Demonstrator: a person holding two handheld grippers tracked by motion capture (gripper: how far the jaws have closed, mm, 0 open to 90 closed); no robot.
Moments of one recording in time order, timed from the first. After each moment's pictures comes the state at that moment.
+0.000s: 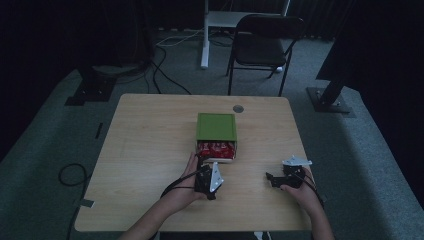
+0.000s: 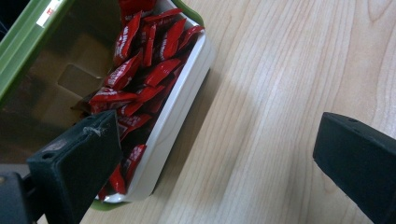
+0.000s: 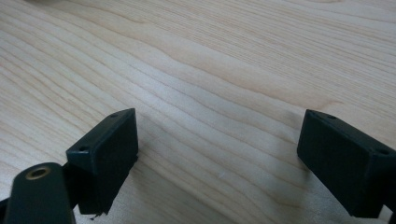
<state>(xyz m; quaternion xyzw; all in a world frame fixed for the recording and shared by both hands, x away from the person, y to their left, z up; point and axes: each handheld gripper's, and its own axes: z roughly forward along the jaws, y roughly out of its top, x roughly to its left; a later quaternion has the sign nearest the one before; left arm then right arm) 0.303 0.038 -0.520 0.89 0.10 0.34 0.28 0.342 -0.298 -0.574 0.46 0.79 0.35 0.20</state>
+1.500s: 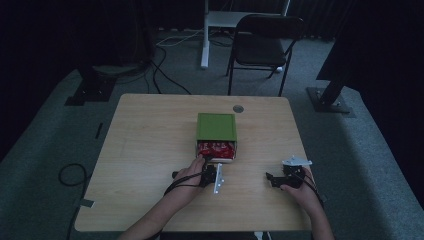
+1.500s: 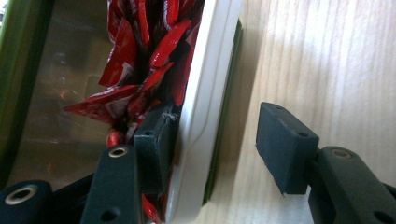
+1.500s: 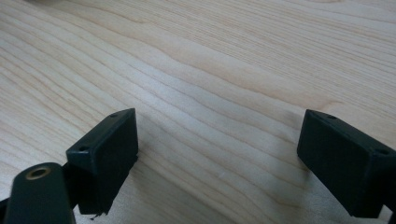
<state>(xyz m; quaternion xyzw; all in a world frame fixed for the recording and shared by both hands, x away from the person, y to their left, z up) 0.328 0.033 -0.551 0.87 -0.01 0.45 0.18 0.342 -0.298 -0.574 0.46 0.79 0.35 0.20</state>
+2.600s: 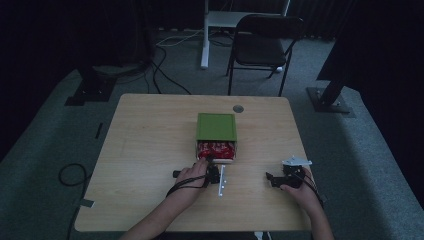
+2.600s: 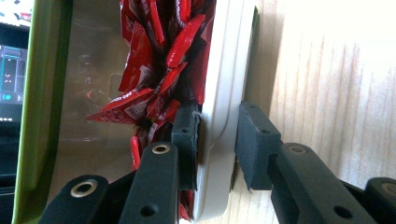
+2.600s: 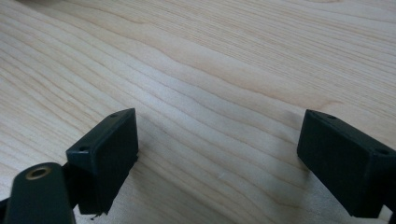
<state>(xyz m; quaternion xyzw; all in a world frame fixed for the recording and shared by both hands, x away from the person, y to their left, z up) 0.322 0.023 -0.548 0.86 -0.02 0.49 0.12 0.342 -0.298 -0.574 0.46 0.79 0.35 0.20</state>
